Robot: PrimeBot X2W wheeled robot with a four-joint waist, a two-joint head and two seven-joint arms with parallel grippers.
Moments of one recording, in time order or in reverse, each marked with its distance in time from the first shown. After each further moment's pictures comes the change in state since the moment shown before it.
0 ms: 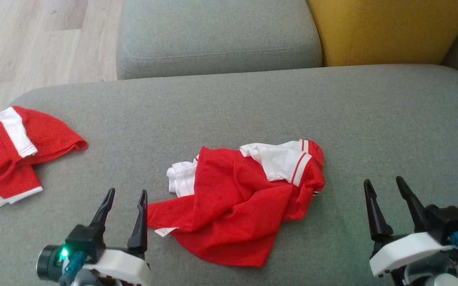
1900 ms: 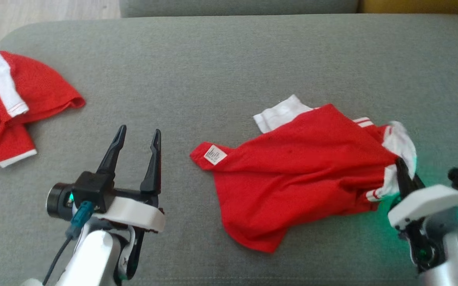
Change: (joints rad) left arm -0.224 -0.090 0.027 0.031 0.070 -0.071 -0.012; right arm -0.299 -0.009 -0.142 0.345 0.248 0.000 0.171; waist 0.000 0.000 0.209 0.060
